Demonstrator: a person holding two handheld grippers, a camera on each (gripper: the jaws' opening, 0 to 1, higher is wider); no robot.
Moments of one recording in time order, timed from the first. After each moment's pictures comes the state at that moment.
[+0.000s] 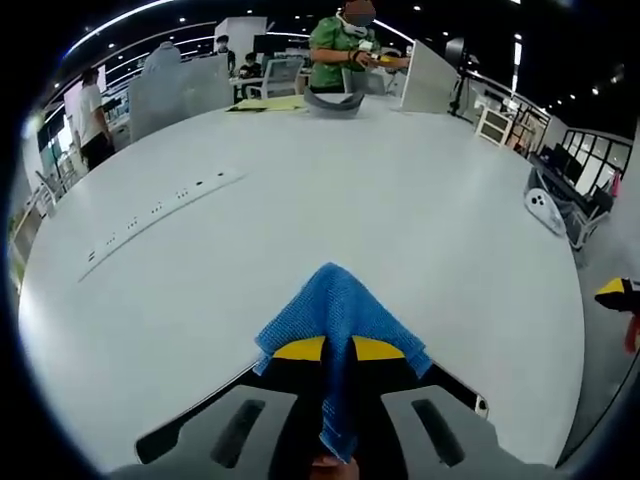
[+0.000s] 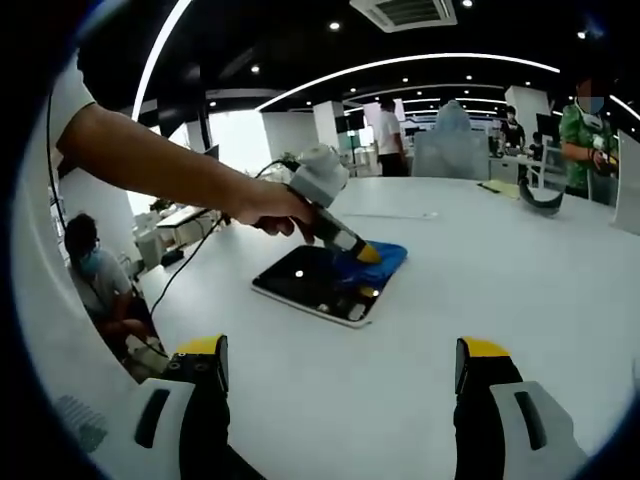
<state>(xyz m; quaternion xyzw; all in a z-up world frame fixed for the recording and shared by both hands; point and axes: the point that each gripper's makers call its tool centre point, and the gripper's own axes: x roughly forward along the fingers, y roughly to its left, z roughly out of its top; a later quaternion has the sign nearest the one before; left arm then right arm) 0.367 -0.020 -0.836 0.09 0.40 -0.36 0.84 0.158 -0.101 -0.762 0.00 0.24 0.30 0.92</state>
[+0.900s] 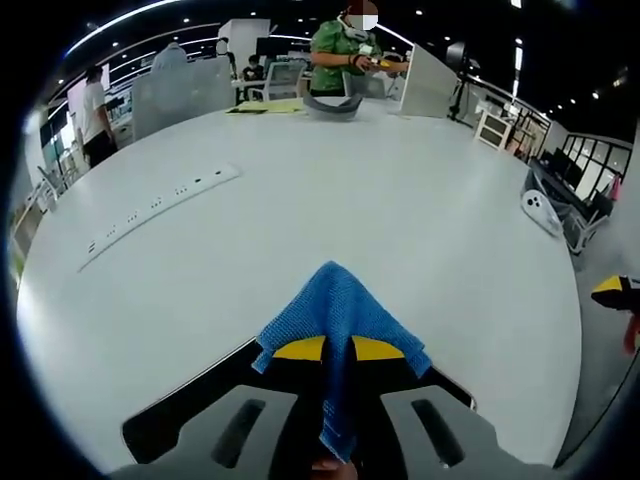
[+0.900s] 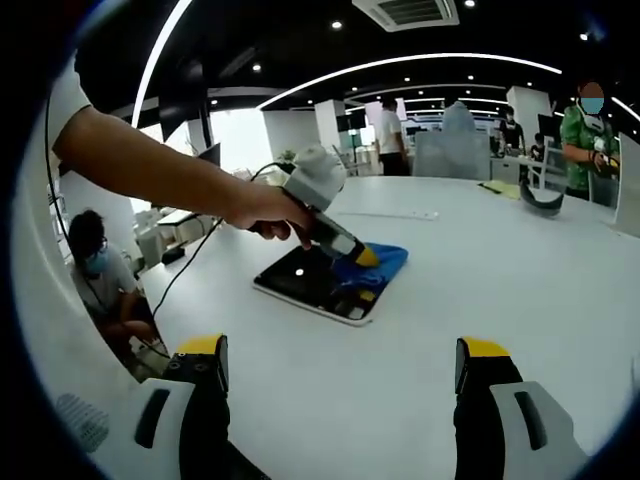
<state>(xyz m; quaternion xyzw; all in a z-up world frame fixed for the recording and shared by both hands) 0.352 -0.022 -0.837 0.09 0.39 -0.36 0.84 0.155 -0.099 -0.761 0.00 0.24 0.30 0.92</state>
